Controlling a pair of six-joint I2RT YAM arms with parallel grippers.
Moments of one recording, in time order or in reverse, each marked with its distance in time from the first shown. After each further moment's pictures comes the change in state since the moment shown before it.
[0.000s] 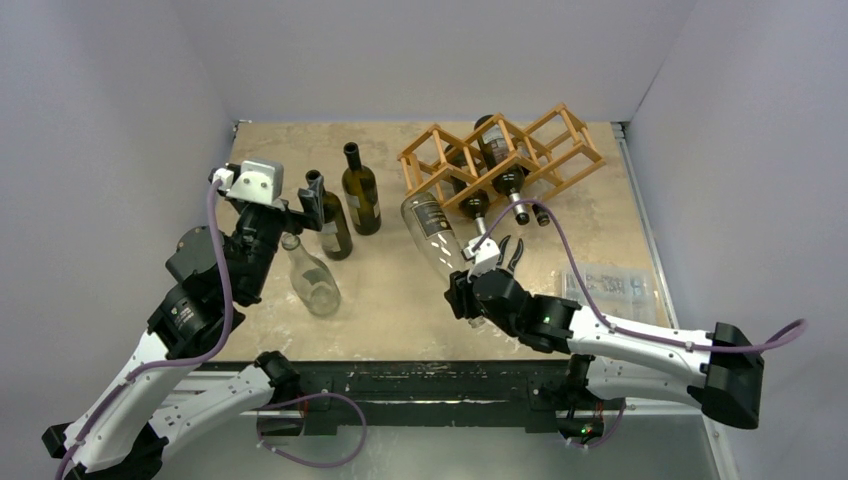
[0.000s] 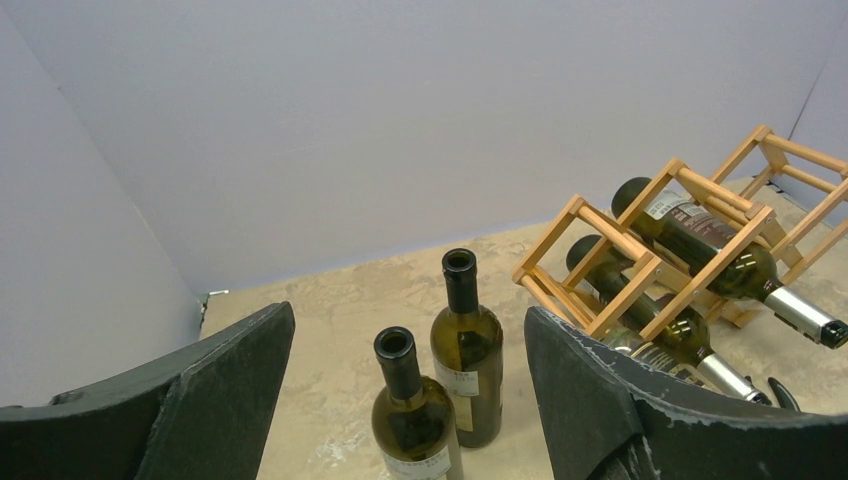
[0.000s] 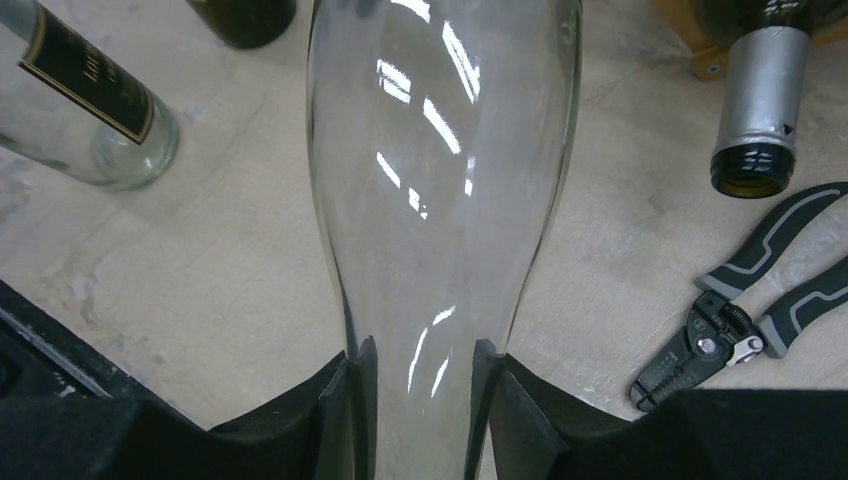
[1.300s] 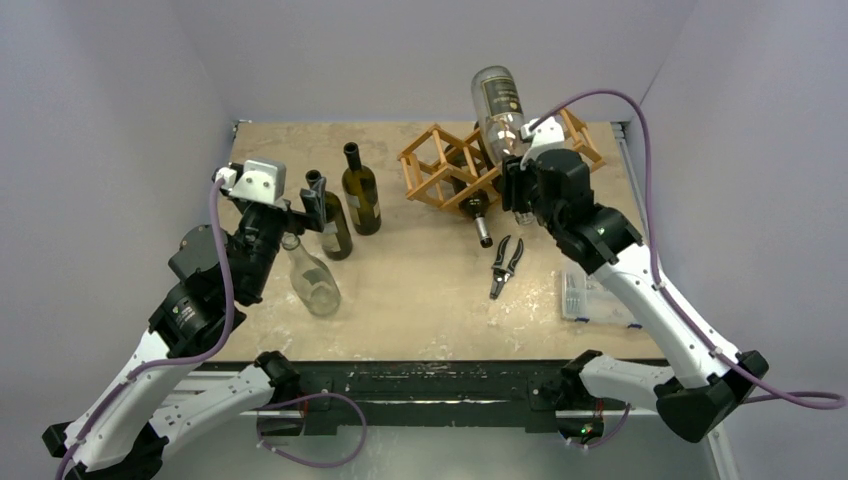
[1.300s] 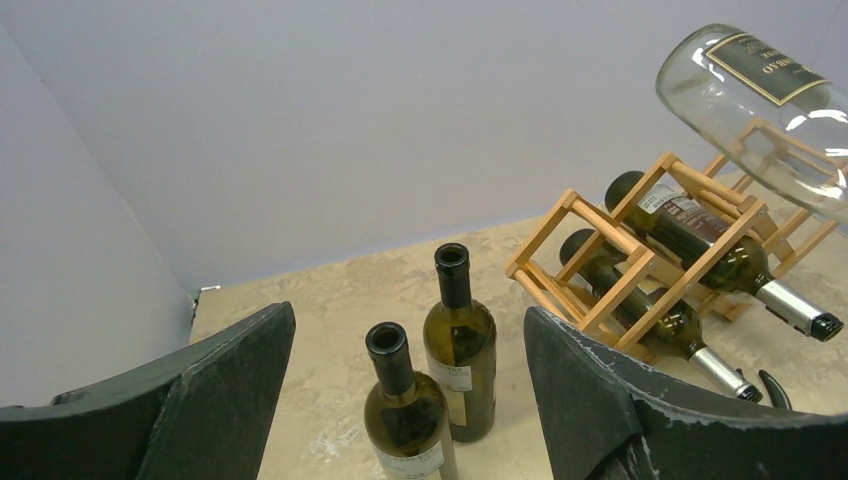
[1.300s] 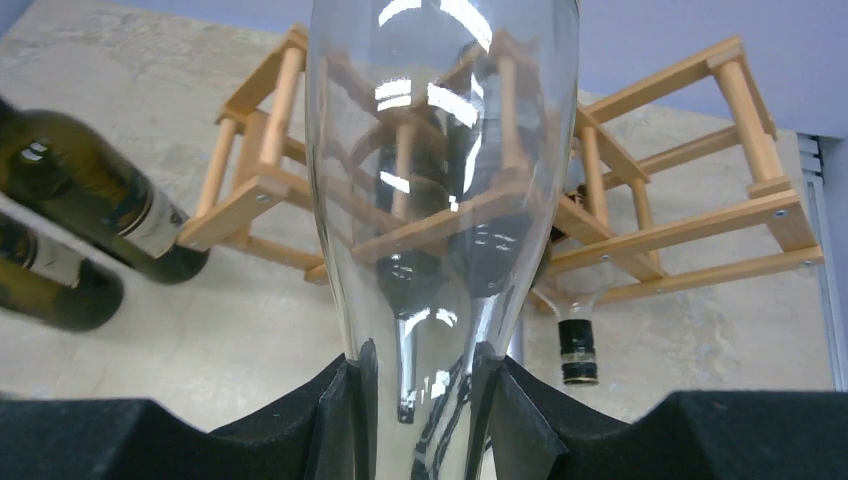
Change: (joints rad) left arm 0.000 0.005 0.000 -0.012 0.009 -0.018; right arm -0.484 0.071 0.660 -0.378 -0.090 -0.331
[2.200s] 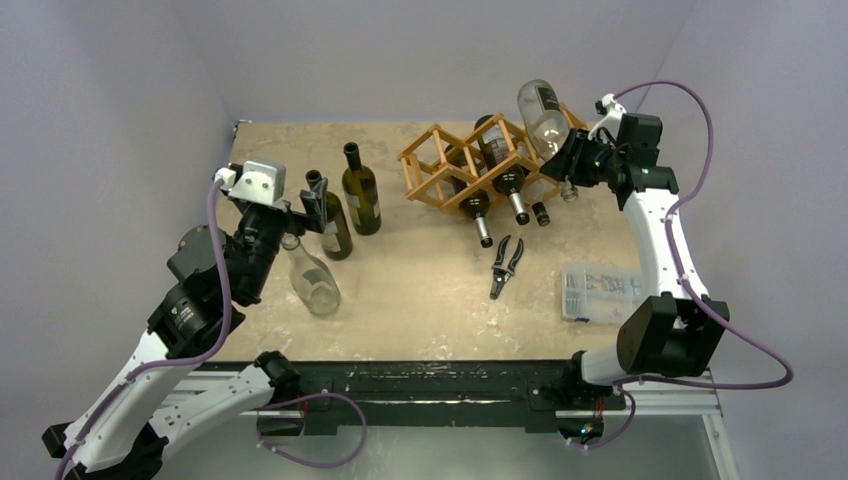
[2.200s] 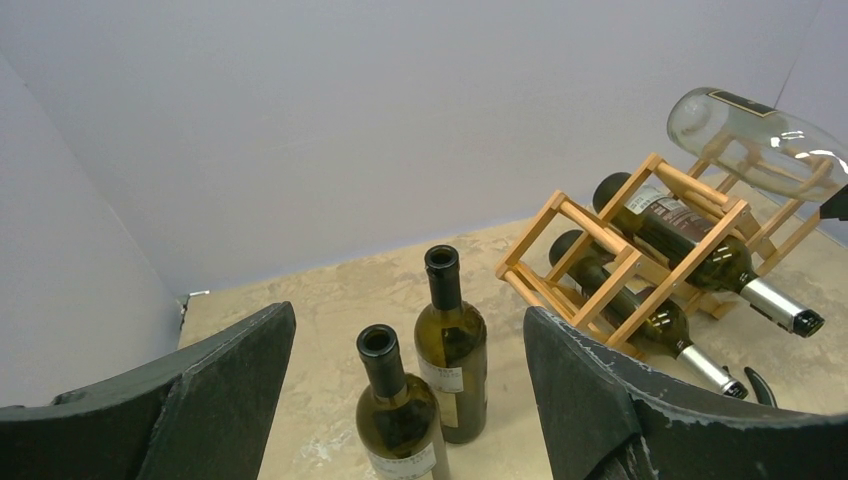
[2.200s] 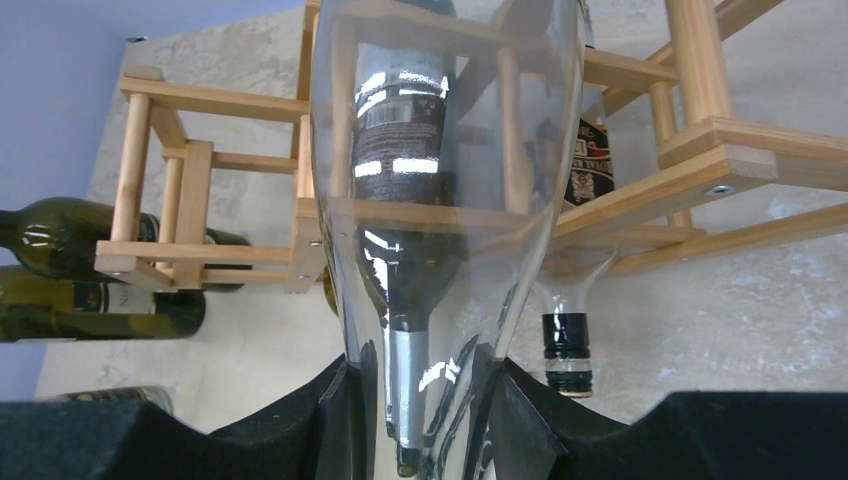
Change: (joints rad) left arm 0.000 -0.004 0.002 -0.003 0.023 -0.008; right arm -0.719 0.318 0.119 -0.035 -0.829 0.076
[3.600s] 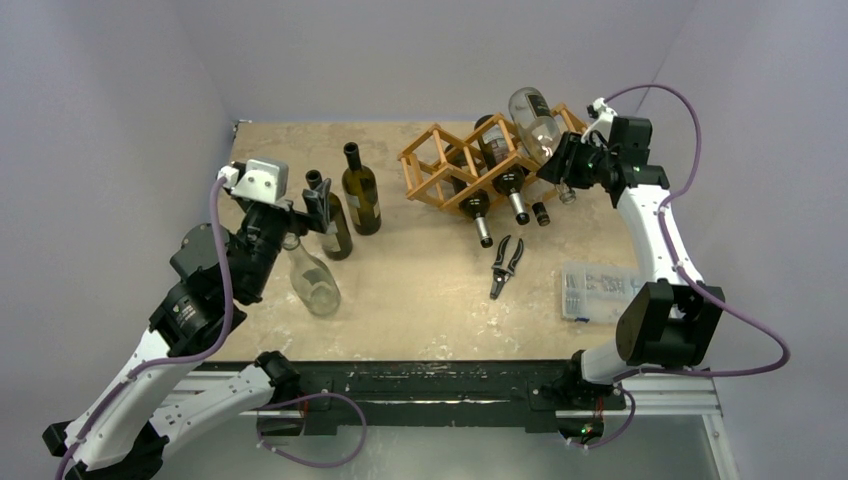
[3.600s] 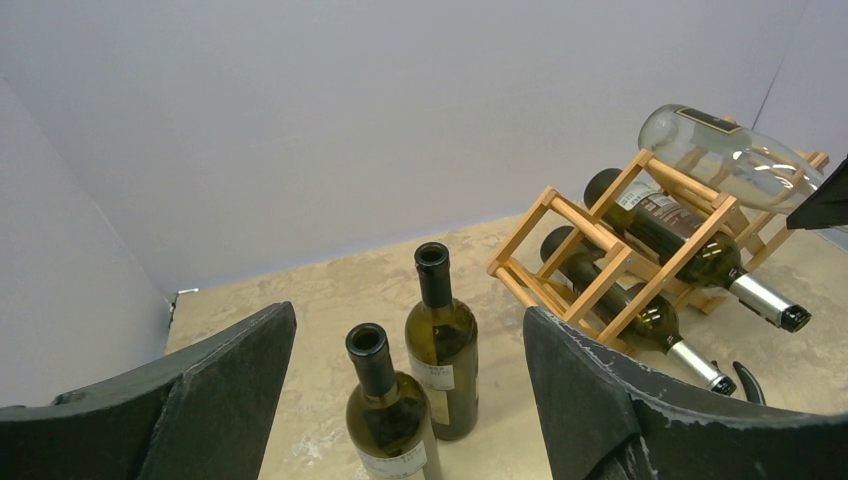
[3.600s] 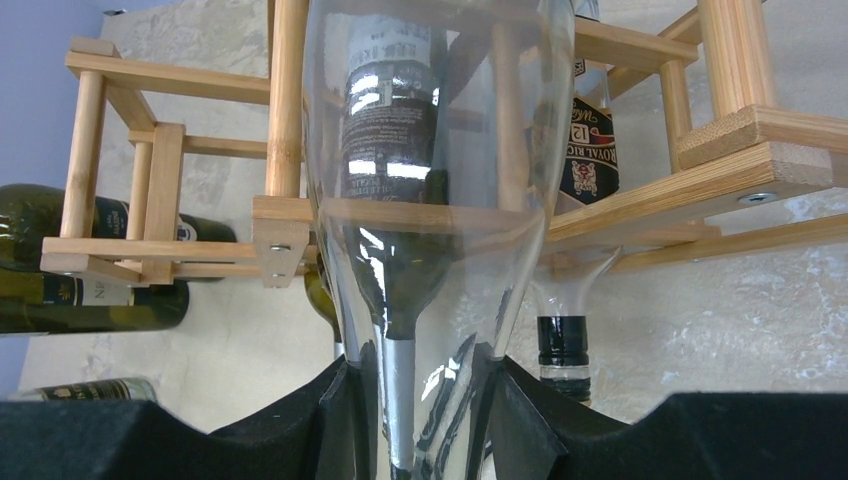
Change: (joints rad) left arm 0.000 0.011 0.004 -0.007 0.012 -0.018; right arm 0.003 0.054 -0.022 0.029 -0.002 -0.016
